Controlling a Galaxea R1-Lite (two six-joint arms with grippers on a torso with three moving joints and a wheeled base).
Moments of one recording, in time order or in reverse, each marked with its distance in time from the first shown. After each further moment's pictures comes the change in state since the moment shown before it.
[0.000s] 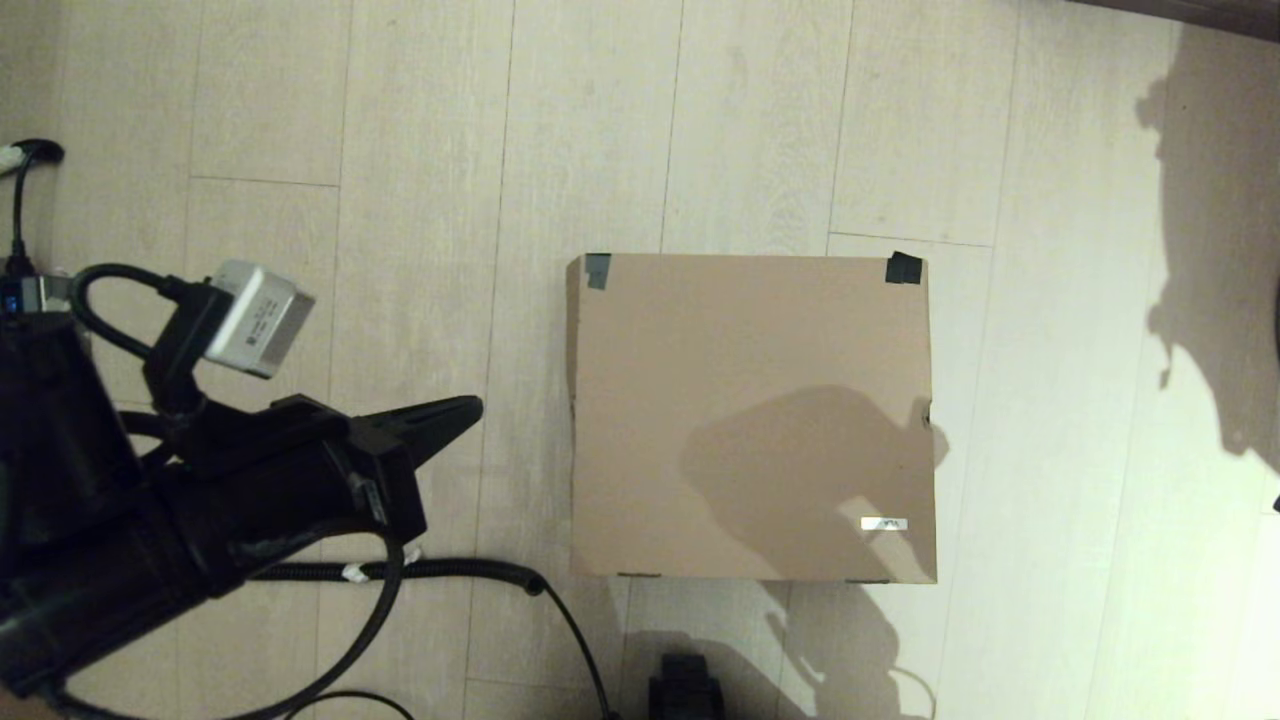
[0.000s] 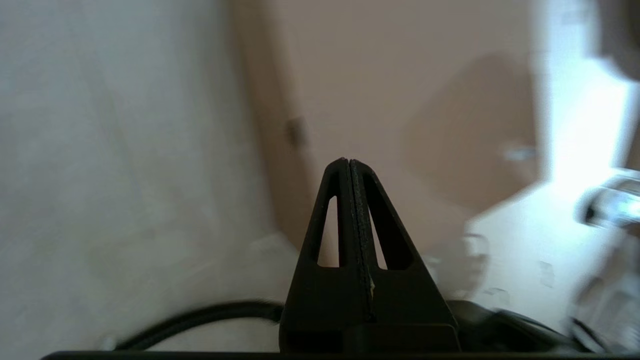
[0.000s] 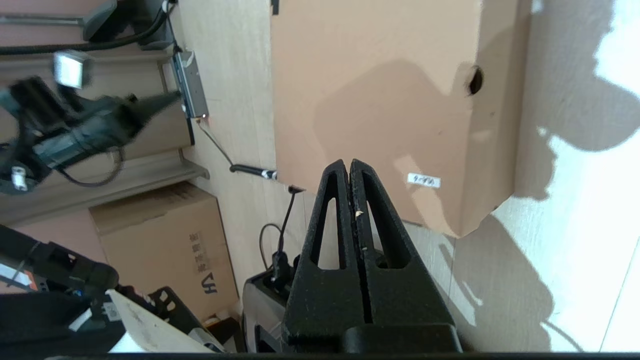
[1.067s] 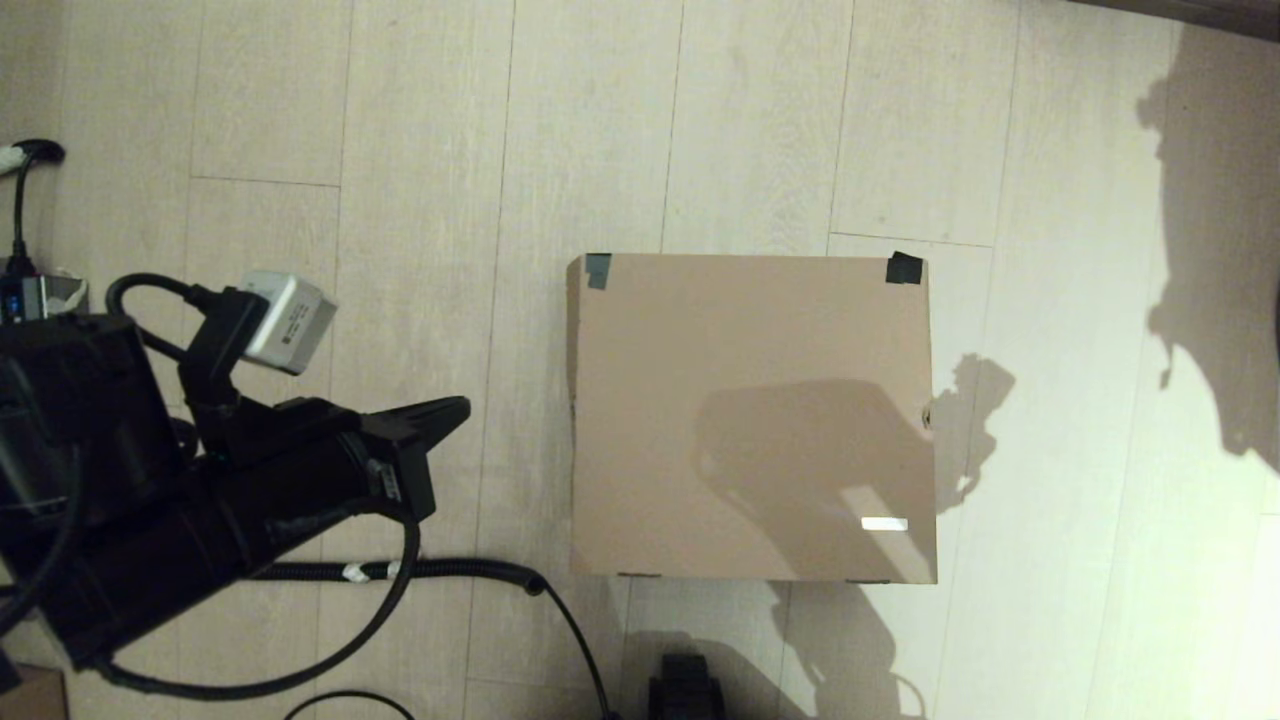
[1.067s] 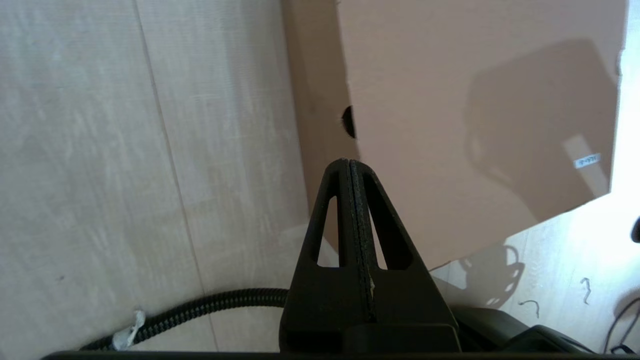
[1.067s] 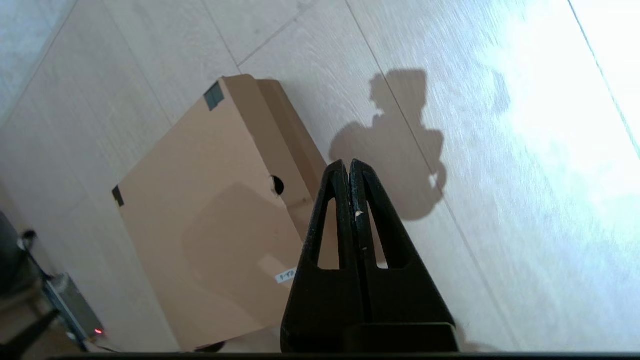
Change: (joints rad) left arm 0.029 0.047 -0.013 0.004 0.069 -0.005; right arm -0.307 0.053 0.097 0.105 -0.330 0.003
